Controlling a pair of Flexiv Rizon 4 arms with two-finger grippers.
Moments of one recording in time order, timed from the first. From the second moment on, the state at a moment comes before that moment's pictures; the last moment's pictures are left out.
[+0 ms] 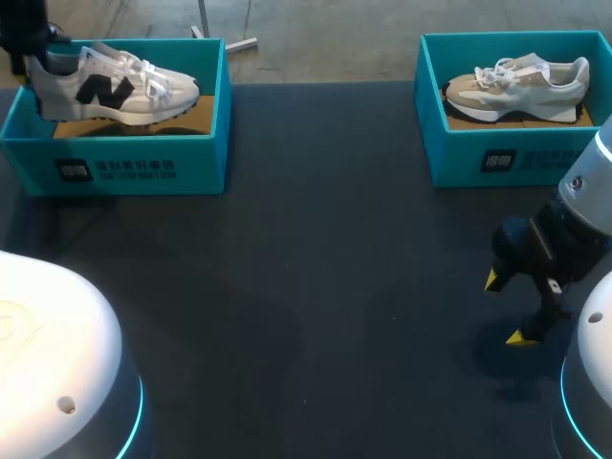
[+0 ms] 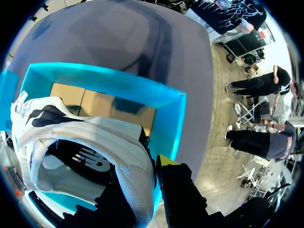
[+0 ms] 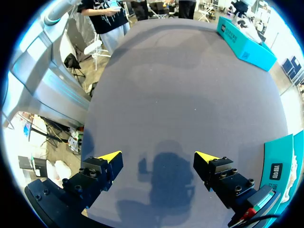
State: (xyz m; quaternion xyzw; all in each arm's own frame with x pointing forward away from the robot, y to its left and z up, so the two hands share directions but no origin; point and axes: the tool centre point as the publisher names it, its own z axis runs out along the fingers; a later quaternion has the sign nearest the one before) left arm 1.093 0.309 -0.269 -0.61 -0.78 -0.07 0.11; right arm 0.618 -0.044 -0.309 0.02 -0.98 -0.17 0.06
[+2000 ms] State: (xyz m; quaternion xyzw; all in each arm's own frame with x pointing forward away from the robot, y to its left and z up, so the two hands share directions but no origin) left arm 1.046 0.309 -0.333 -0.60 -0.78 -0.07 0.12; right arm 0.618 -0.044 -0.309 0.02 -0.98 -0.17 0.06
